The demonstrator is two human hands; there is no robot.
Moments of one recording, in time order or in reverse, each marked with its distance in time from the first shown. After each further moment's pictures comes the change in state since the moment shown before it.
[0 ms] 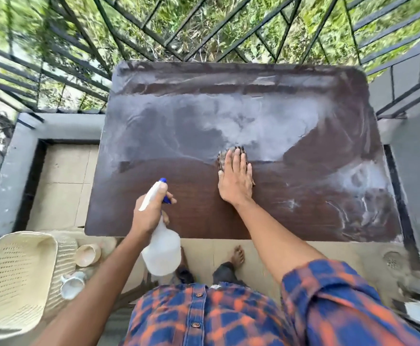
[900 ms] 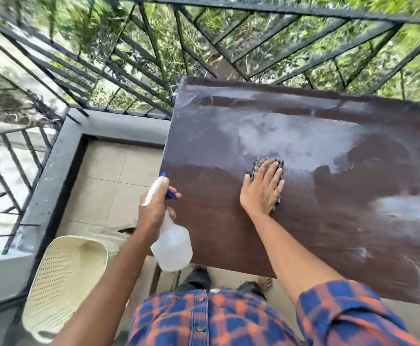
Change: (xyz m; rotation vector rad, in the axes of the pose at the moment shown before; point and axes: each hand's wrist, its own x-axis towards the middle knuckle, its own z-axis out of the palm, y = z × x) left_hand 0.082 0.036 -0.131 -0.196 0.189 -0.029; right_hand 0.057 -0.134 0.024 0.063 0.104 0.269
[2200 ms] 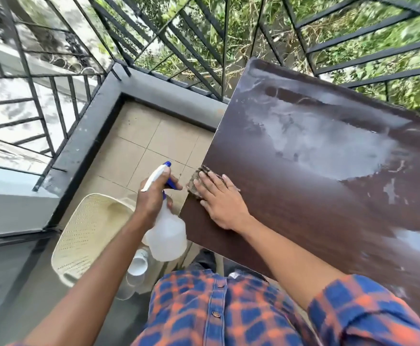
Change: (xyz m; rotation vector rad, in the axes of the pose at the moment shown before) left_hand 0.024 -0.013 -0.106 -0.099 0.094 -0.048; right_hand -0.084 -0.110 0.058 -0.271 -0.263 -1.213
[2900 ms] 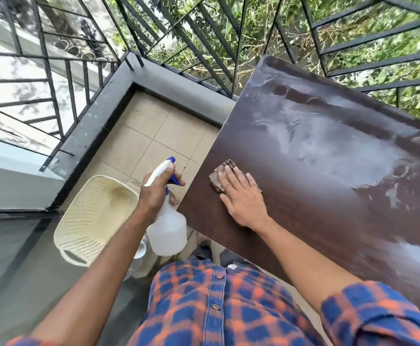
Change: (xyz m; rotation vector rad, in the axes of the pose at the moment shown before) left_hand -0.028 -0.015 -0.005 -0.039 0.032 0.018; right_hand -0.041 0.029 -0.006 -0.044 0.003 0.091
